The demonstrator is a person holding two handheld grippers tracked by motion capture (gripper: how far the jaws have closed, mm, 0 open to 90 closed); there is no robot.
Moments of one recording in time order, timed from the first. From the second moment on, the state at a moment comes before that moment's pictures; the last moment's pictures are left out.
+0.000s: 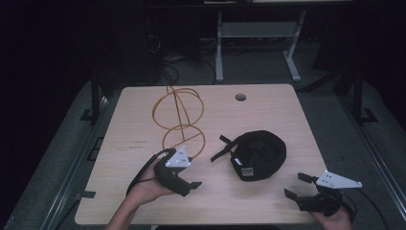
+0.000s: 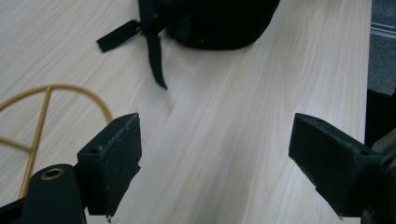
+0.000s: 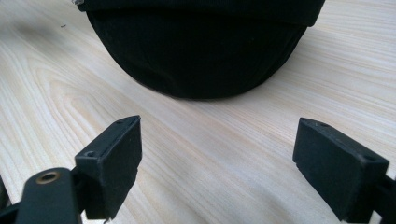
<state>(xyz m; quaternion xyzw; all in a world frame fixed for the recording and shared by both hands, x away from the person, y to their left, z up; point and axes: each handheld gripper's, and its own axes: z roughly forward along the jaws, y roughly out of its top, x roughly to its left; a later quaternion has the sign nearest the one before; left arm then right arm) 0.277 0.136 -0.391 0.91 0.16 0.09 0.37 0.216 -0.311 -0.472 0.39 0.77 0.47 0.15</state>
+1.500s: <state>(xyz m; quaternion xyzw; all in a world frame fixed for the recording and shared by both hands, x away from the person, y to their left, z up) 0.307 -0.010 -0.373 0.95 0.00 0.03 0.32 0.213 -0.311 -0.471 0.38 0.77 0.48 0.14</state>
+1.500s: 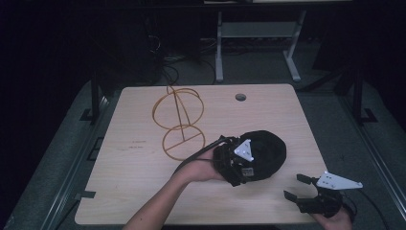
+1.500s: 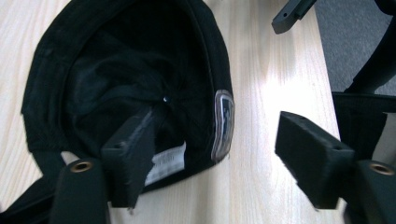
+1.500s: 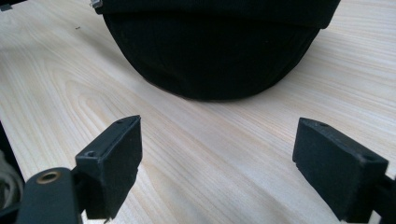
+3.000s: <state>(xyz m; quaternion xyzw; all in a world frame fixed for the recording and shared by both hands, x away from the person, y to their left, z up) 0.328 -0.019 -0.331 0.91 0.02 -0.03 0.40 0.214 -0.300 -0.462 0.38 0.74 0.54 0.15</state>
